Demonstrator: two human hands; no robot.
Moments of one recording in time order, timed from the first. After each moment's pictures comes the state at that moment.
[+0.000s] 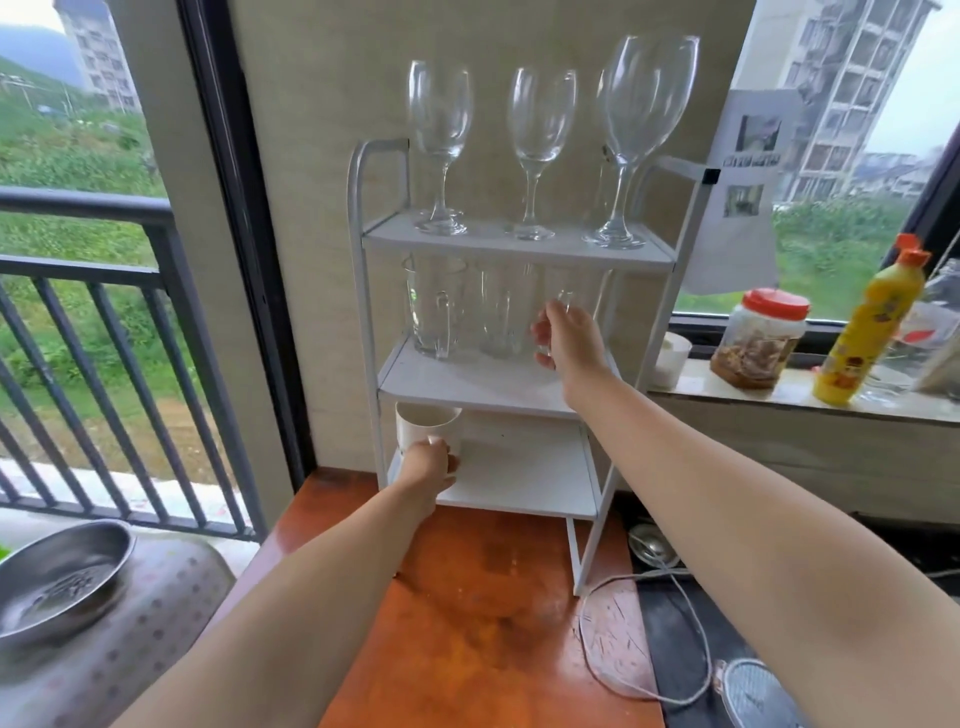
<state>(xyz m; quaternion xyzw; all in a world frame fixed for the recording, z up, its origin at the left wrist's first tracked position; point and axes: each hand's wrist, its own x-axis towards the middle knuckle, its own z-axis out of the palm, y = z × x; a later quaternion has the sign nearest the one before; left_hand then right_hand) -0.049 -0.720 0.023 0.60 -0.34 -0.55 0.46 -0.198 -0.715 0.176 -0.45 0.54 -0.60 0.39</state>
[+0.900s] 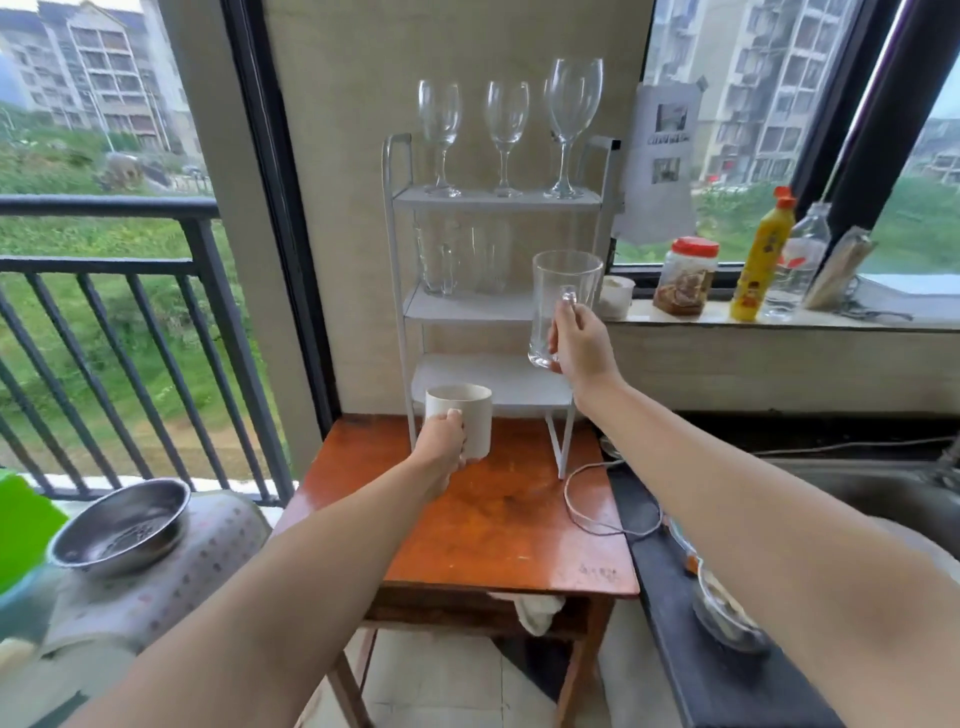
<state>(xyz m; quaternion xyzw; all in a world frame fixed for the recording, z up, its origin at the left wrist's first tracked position) -0.027 -0.527 0.049 0.56 -0.43 -0.57 0.43 -0.176 -0.498 0.159 -0.48 0.53 -0.62 0.32</state>
